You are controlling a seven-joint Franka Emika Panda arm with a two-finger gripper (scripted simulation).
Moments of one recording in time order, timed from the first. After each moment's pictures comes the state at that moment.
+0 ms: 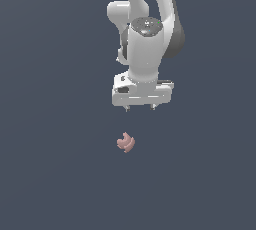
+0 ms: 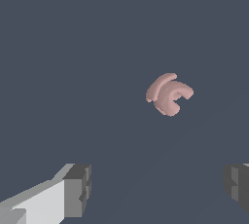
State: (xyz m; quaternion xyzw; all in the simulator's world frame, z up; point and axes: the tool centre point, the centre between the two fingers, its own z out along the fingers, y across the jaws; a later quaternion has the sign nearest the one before) arm 0.014 0.046 0.205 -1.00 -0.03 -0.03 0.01
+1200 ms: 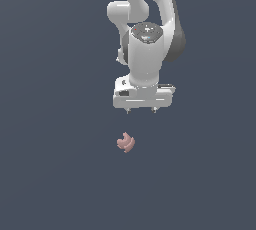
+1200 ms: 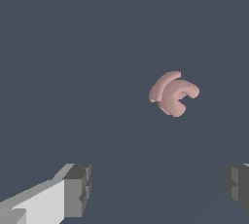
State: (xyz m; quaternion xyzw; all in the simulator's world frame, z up) arm 0.018 0.051 0.196 -1.00 -0.01 -0.02 0.02
